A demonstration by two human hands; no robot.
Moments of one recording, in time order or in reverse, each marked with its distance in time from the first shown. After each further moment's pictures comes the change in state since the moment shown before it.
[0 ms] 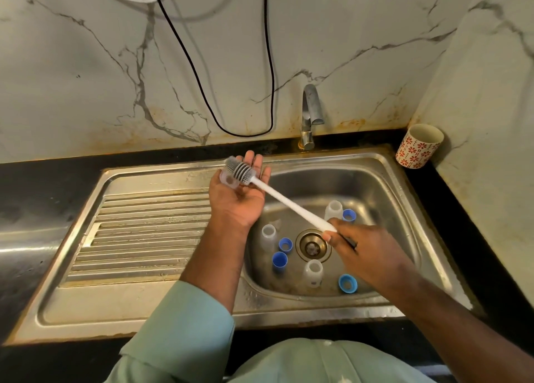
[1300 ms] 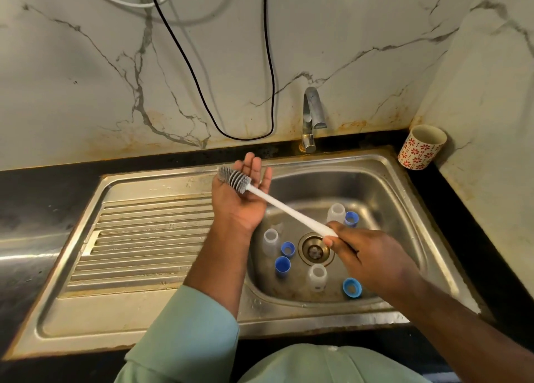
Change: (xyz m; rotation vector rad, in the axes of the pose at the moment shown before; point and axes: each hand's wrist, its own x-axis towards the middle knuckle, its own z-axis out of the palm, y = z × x) left_hand 0.006 0.002 0.004 0.008 0.014 -0.027; right_hand 0.010 -0.001 0.005 -0.119 0.031 -0.139
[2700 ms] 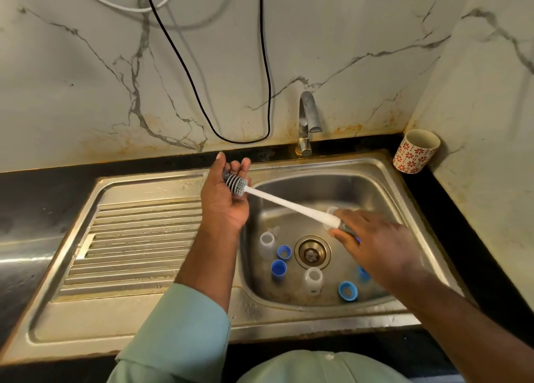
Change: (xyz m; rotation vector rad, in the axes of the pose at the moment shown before) left_hand 0.018 0.012 -0.007 0.234 -0.052 0.173; right_hand 0.009 0.016 -0.014 -0.298 0.226 -0.017
